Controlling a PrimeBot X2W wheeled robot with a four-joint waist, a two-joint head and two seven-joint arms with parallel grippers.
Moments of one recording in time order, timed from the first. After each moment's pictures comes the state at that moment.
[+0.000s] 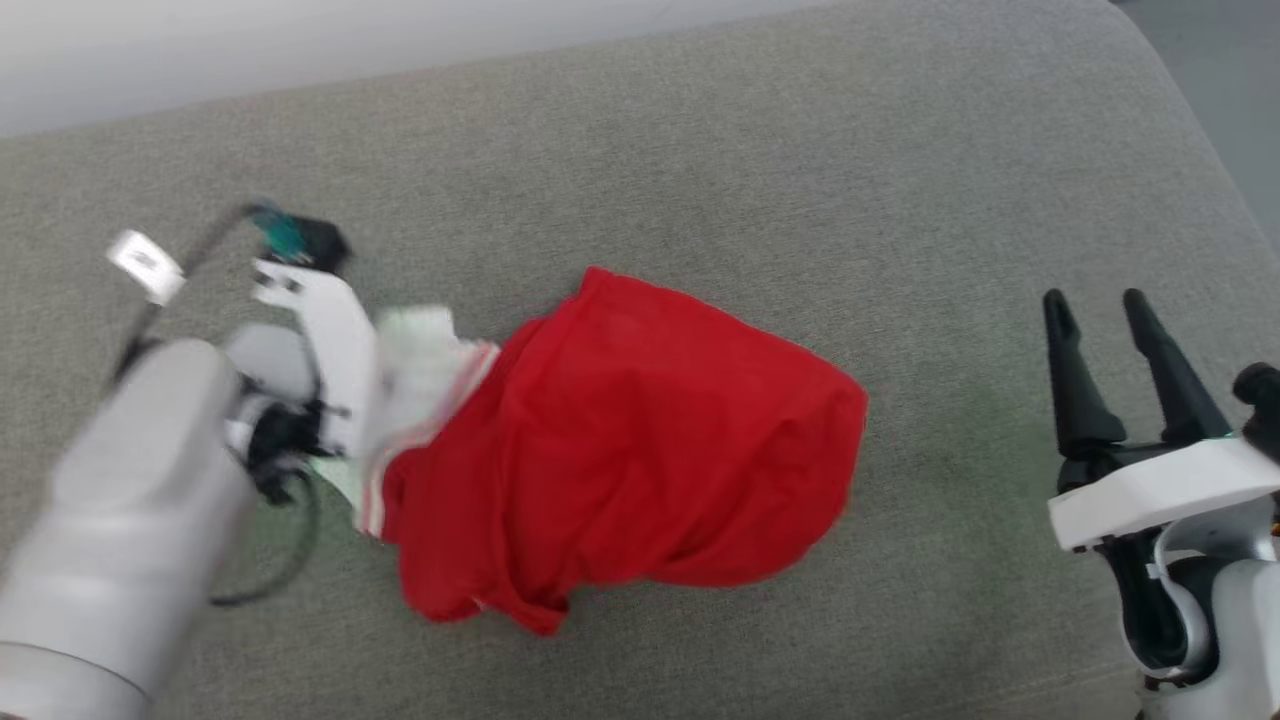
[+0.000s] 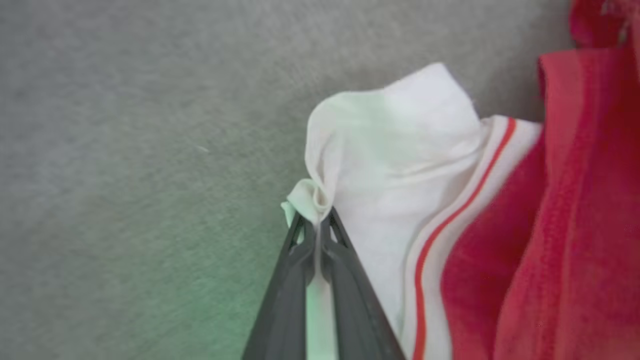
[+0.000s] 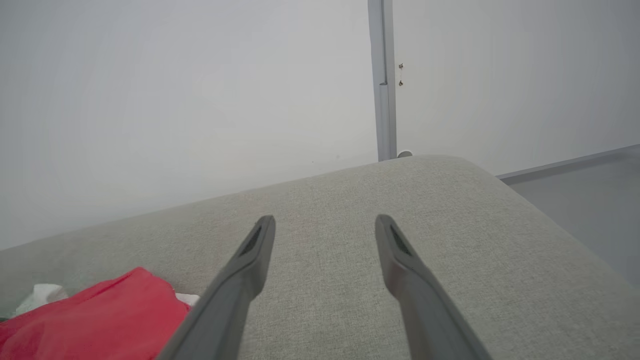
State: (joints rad) left arm -0.86 0.43 -0.66 0.81 -0.76 -0.11 0.70; right arm -0.20 -0.12 -0.06 0.02 0.39 0.13 0.01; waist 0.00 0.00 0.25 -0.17
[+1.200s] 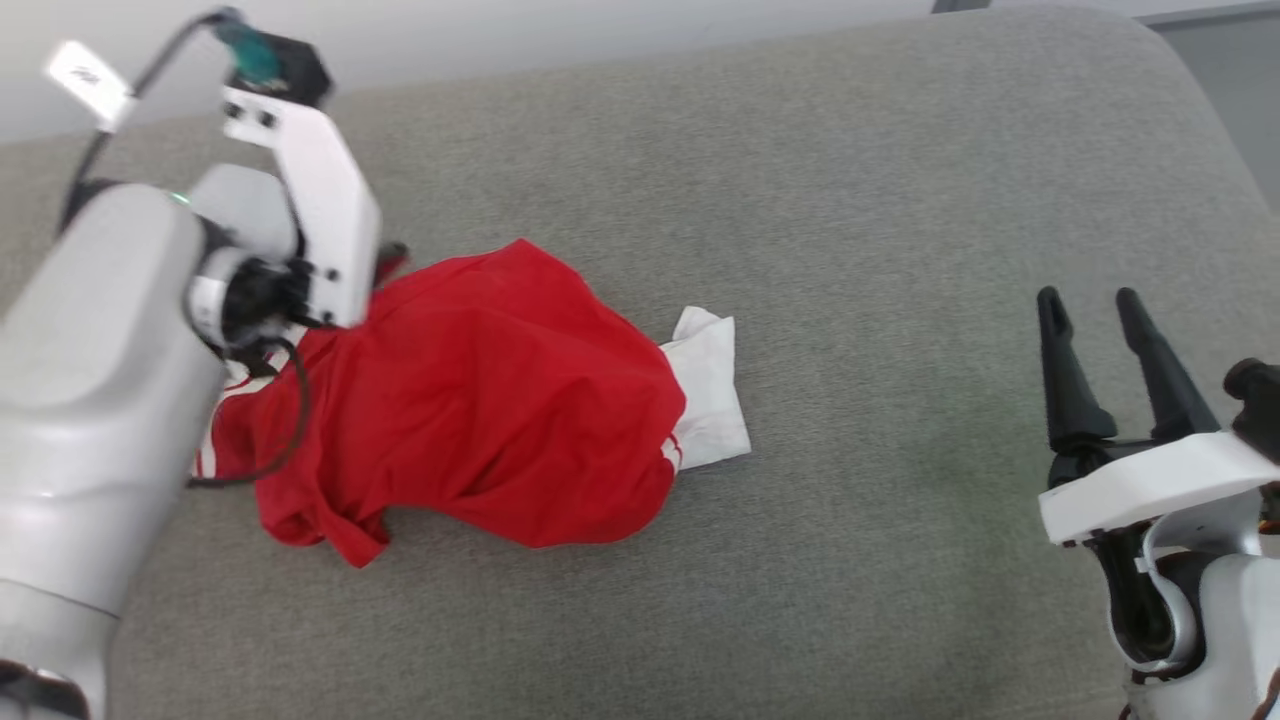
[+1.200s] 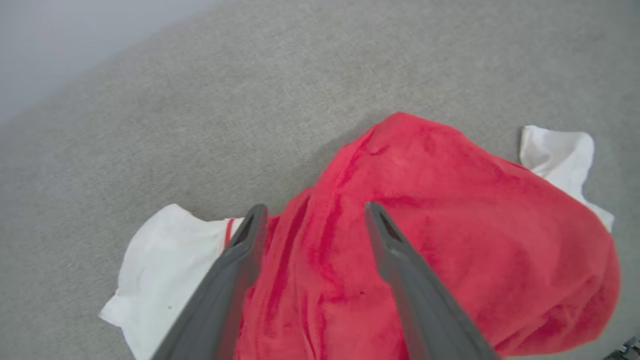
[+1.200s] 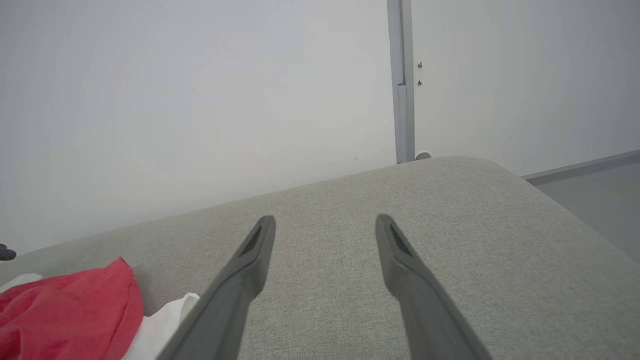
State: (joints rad) left arm -1.03 0.49 -0.65 0.64 -0.78 -0.06 0.82; right arm -0.22 -0.11 -0.08 0.04 0.39 0.13 0.02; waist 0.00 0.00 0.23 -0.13
